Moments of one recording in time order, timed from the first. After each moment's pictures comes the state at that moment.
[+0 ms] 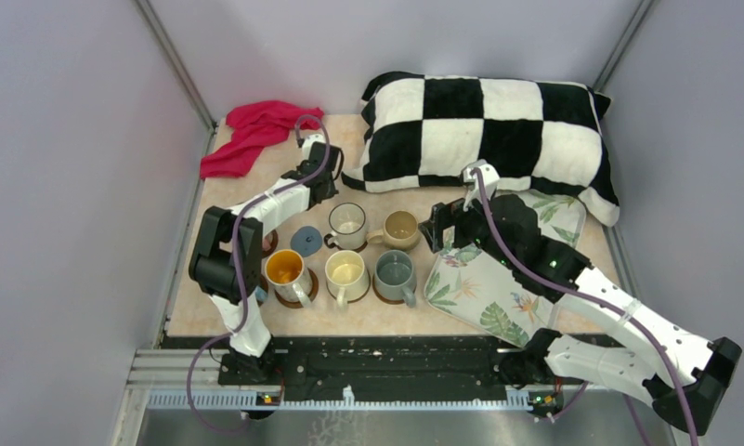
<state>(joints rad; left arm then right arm) -0.37 1.81 1.25 -0.27 -0.42 -0.47 0.81 0.91 0.91 -0.33 0.19 0.25</state>
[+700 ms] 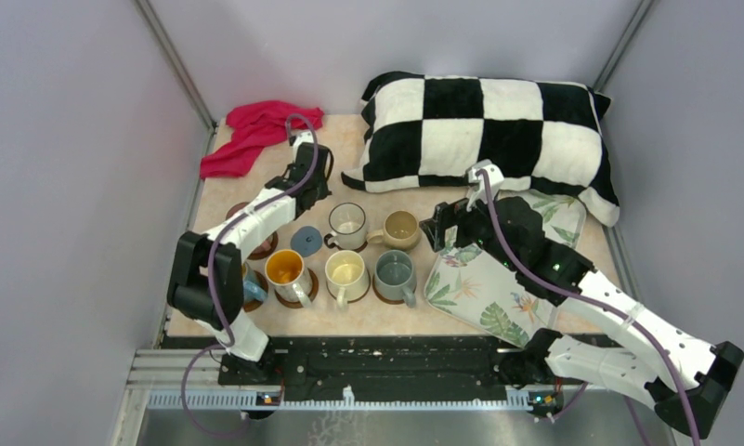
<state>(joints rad) -0.37 1.64 1.17 -0.28 -0.39 -0.40 0.81 0.88 0.89 -0.30 0.20 0.25</state>
